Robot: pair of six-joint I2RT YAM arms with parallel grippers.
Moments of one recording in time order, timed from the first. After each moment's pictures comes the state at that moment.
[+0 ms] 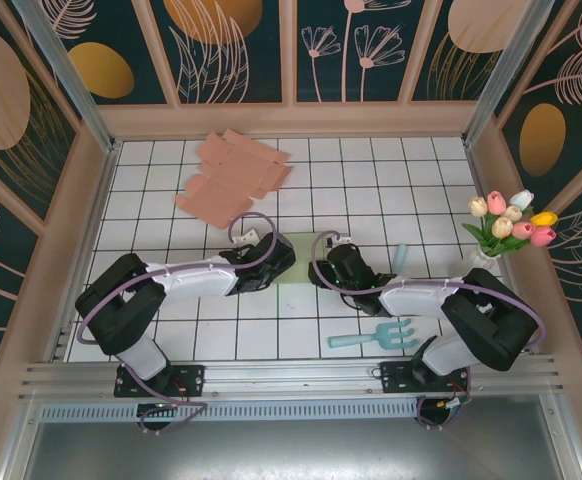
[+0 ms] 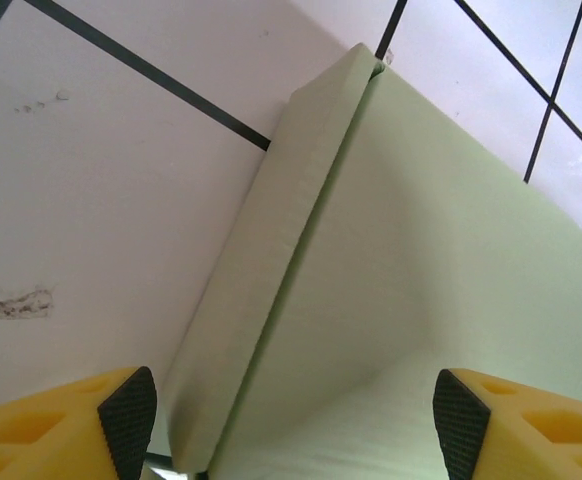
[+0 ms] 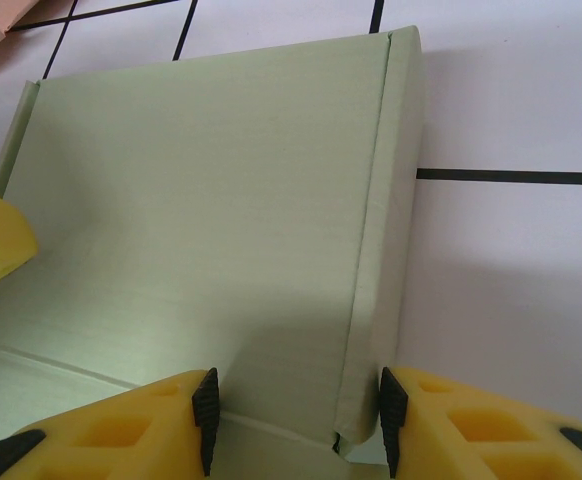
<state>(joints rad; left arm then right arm) -0.87 1.65 0.87 -0.20 -0.28 -1.38 0.81 1.43 0.47 0.25 0.15 0.62</state>
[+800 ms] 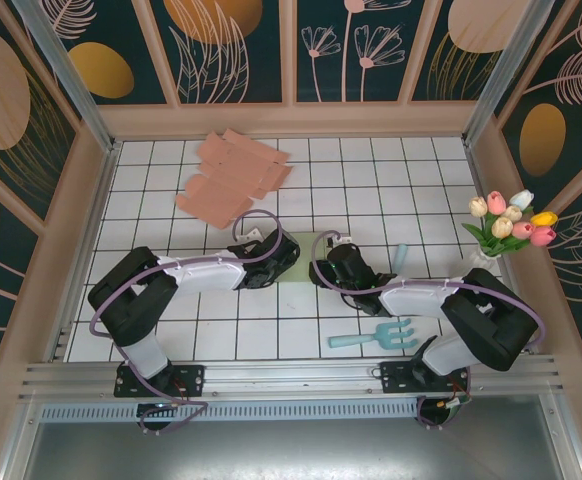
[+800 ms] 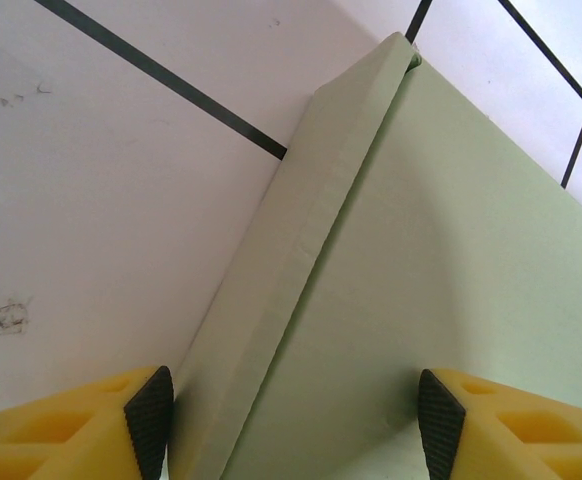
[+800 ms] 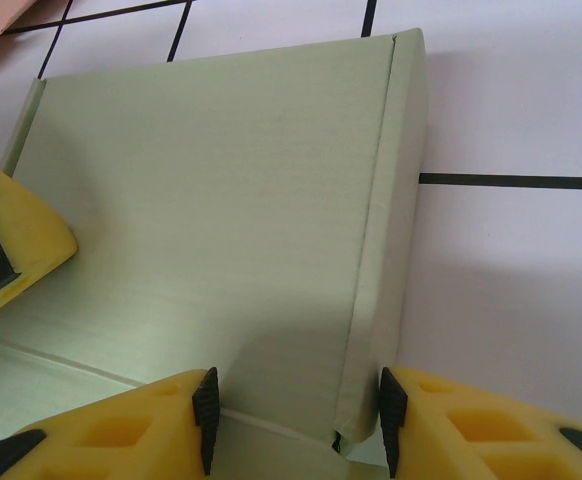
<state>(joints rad) -0.87 1.72 0.92 -0.24 -0.28 -1.40 0.81 1.43 0.47 0.25 0.16 0.61</state>
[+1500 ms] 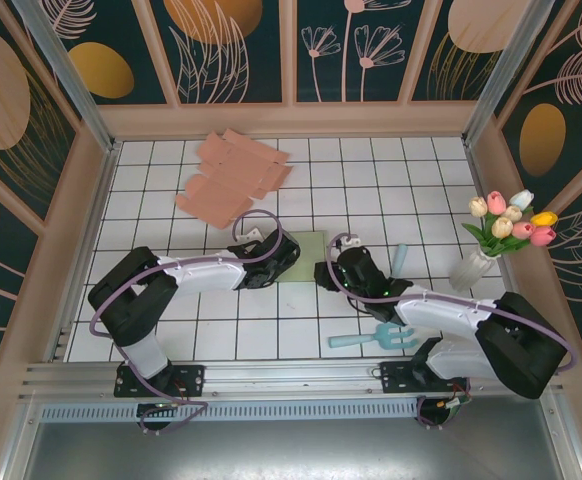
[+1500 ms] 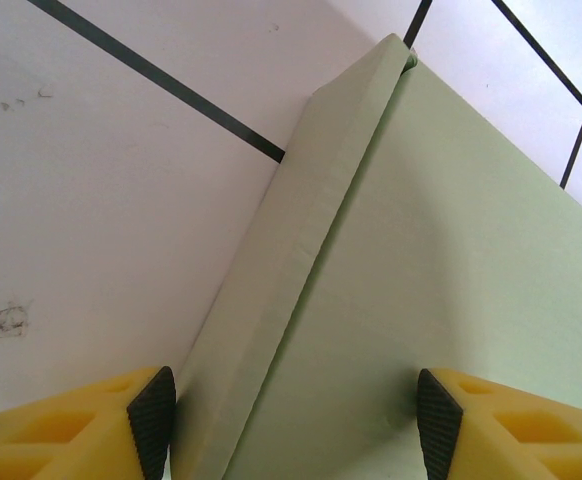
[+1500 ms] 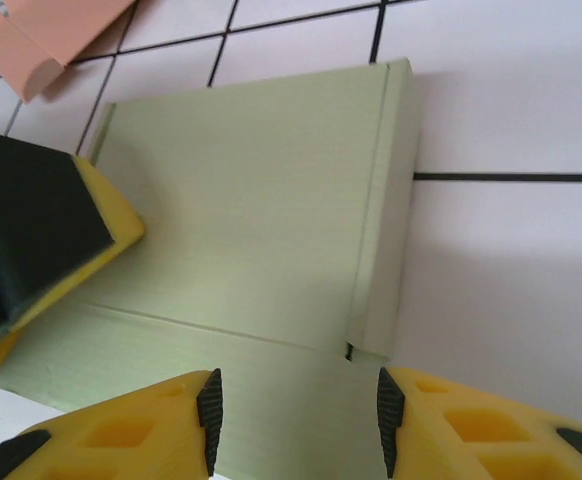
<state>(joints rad) -0.87 1.72 0.92 -0.24 -0.29 -1.40 0.83 1.24 0.42 0.14 0.15 0.64</state>
